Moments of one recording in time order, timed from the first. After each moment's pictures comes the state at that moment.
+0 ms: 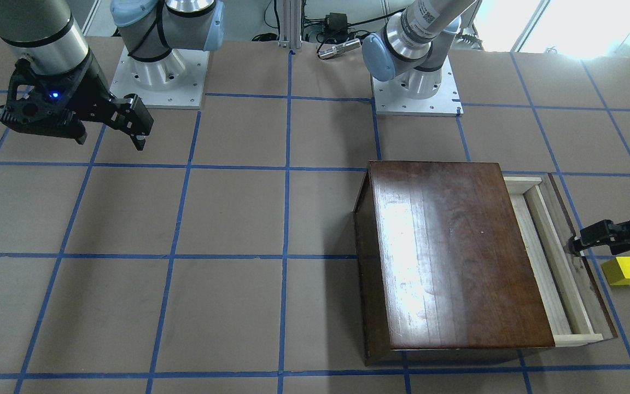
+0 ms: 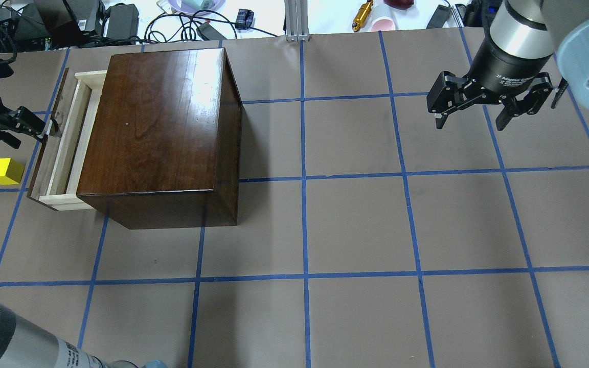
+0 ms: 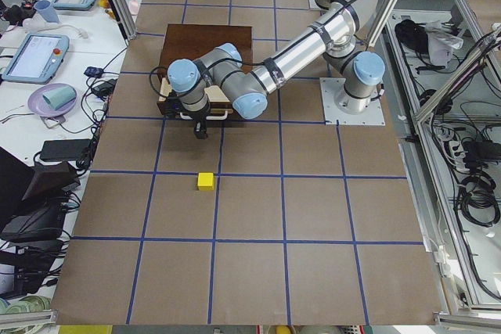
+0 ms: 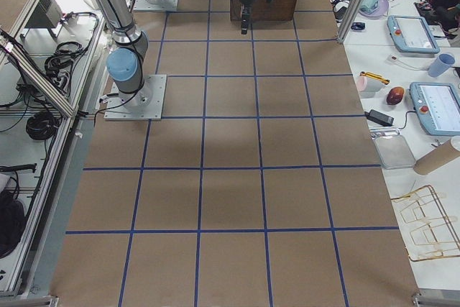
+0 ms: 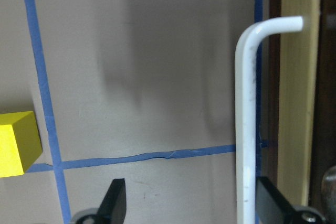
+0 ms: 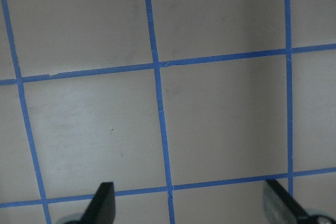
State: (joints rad) left arm -0.97 -2.01 -1.46 -1.36 1.54 0.65; right arm 1.52 -1.59 1.63 -1.60 -1.59 0.04
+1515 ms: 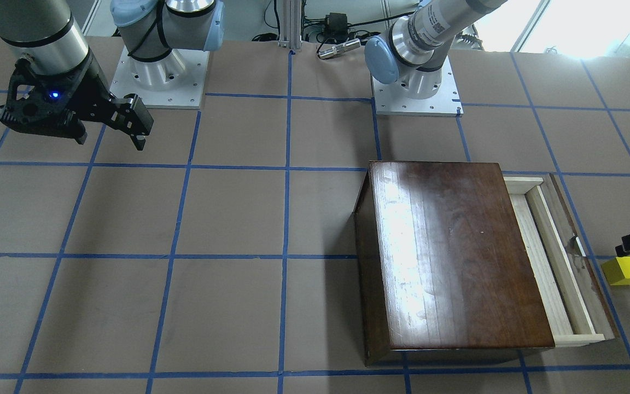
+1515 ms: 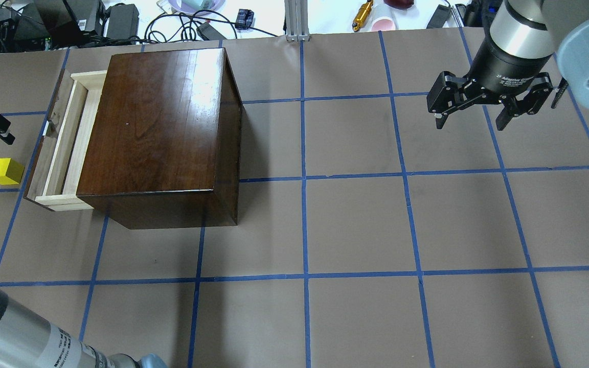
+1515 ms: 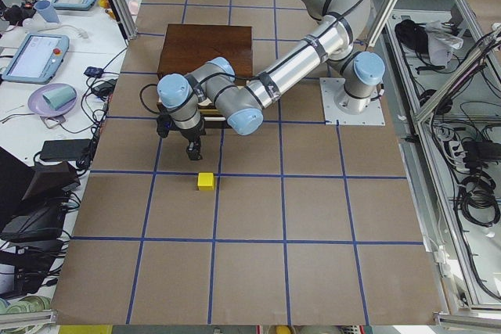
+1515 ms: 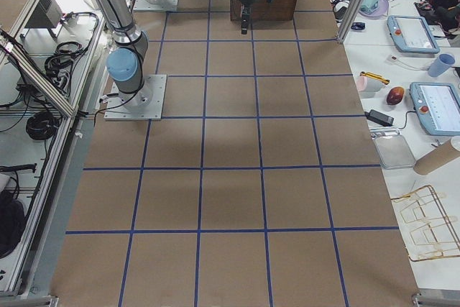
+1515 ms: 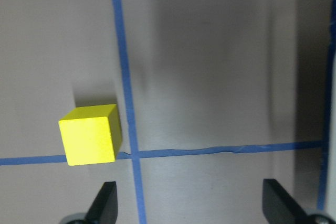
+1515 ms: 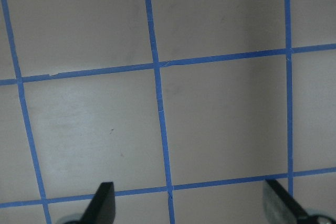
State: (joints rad) left arm -0.90 -2.12 -1.31 -1.36 1.63 0.72; right arm 1.52 -1.59 1.63 -1.60 -1.59 0.04
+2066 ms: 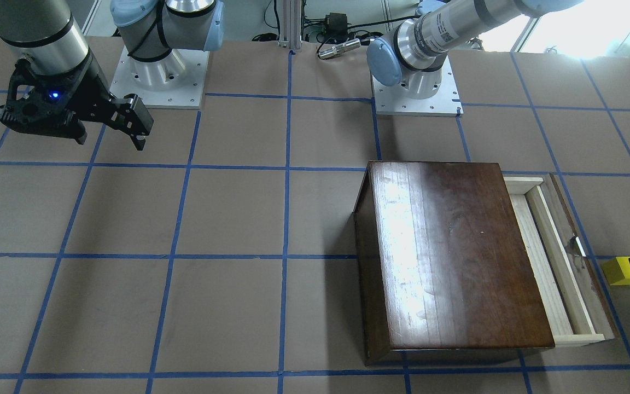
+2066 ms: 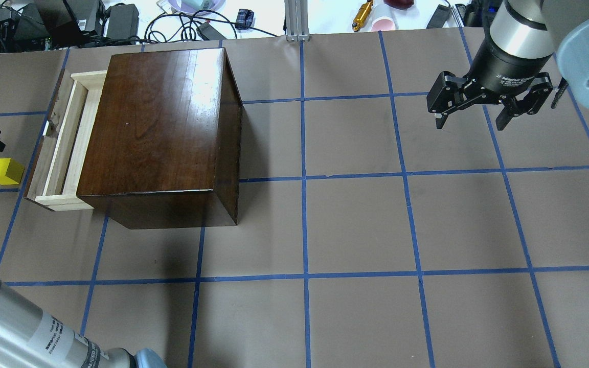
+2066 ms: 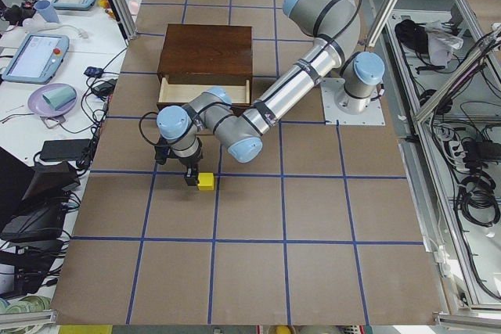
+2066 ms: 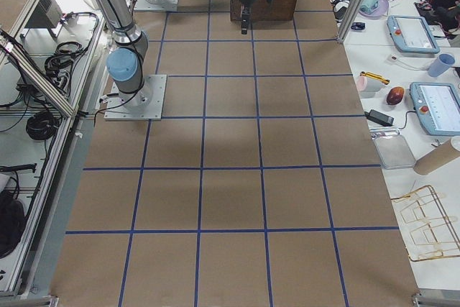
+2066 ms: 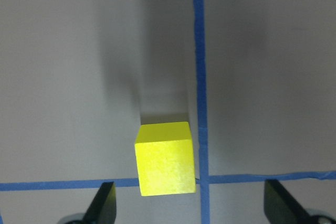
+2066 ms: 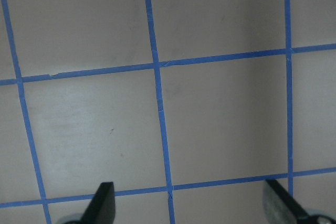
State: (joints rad) left arm -0.85 -2.22 -1.28 -1.27 1.62 0.75; right arm 1.52 -1.59 1.63 -1.60 -1.59 0.04
